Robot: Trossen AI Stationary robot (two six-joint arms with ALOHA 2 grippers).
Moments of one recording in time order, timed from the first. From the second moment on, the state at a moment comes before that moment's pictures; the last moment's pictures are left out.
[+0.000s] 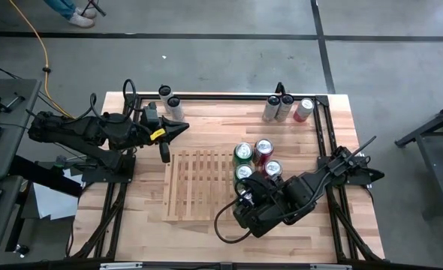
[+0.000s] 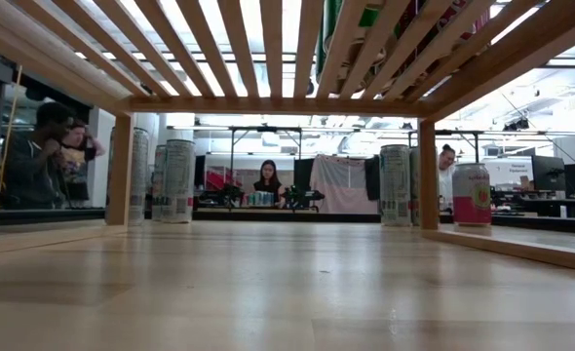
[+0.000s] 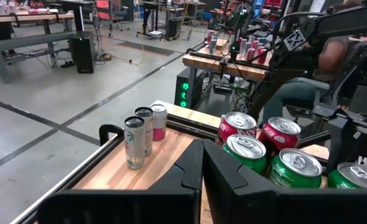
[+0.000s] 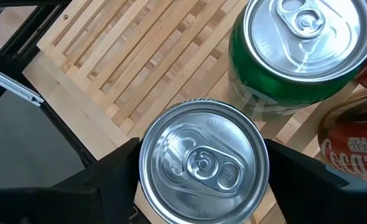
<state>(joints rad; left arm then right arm) -0.24 0.99 1.16 -0.34 -0.58 -0.21 0.58 2.02 2.35 -1.57 0.45 1.39</state>
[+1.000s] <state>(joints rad) -0.24 0.99 1.16 -0.33 -0.58 -0.21 0.57 2.01 2.36 -1.54 0.47 1.39</state>
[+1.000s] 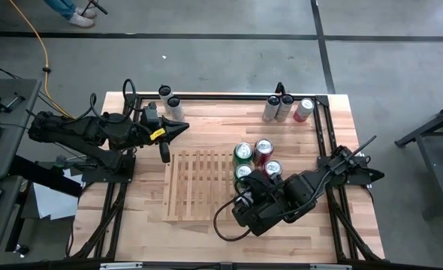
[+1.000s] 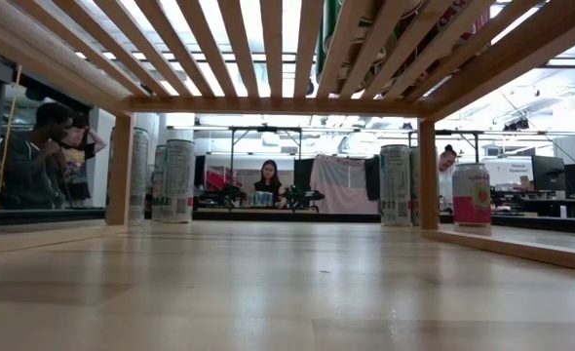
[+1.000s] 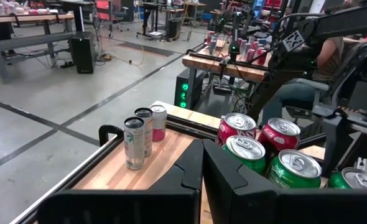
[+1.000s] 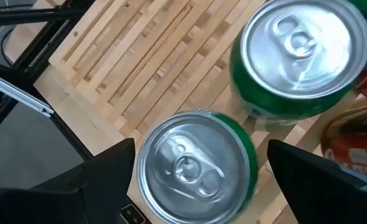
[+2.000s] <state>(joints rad) -0.24 0.98 1.16 -0.18 -0.35 -0.19 0.50 1.77 2.36 -1.45 0.88 1.15</state>
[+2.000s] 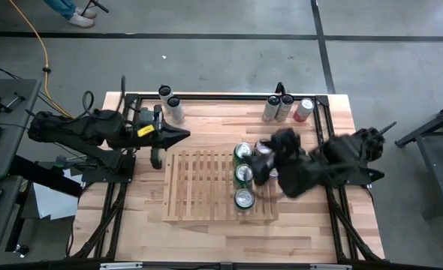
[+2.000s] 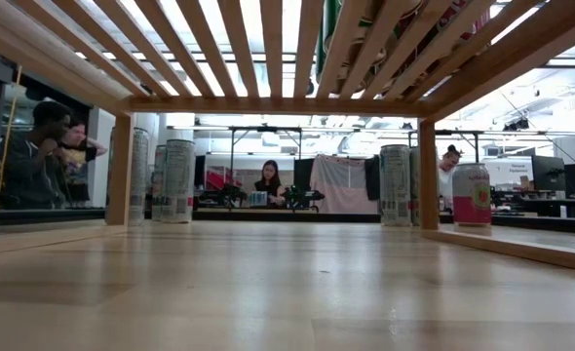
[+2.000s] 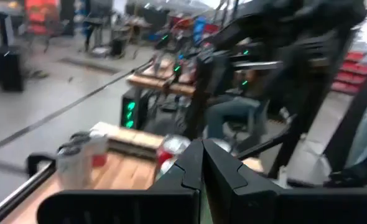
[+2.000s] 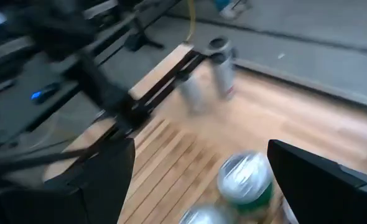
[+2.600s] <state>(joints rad) -0.01 0.88 1.16 -0.41 -0.40 -0.28 -0.08 1.73 2.36 -1.50 0.56 0.55</state>
